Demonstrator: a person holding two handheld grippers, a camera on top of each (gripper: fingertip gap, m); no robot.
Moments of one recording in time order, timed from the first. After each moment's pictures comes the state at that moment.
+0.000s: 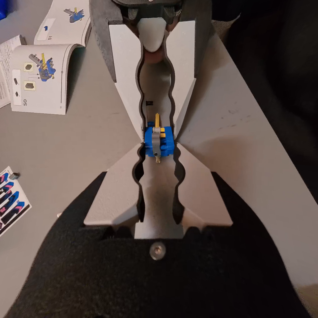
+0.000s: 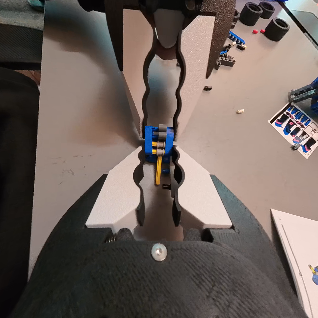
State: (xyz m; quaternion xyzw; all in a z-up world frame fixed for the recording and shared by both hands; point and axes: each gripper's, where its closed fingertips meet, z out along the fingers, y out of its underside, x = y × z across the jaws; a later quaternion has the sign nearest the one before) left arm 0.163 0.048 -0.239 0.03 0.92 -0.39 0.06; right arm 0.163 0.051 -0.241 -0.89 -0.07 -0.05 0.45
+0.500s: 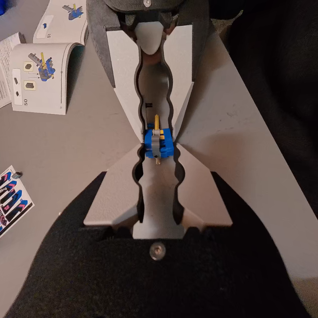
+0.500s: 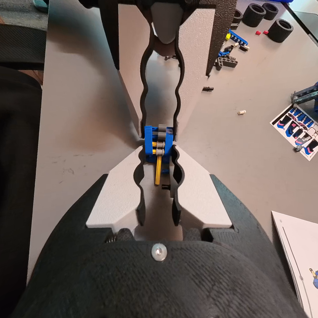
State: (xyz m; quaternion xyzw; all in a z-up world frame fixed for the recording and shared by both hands) left arm 0.161 0.047 -0.236 0.03 0.92 -0.38 0.07; right arm 0.163 0.051 -0.241 -0.89 -0.07 -0.05 0.45
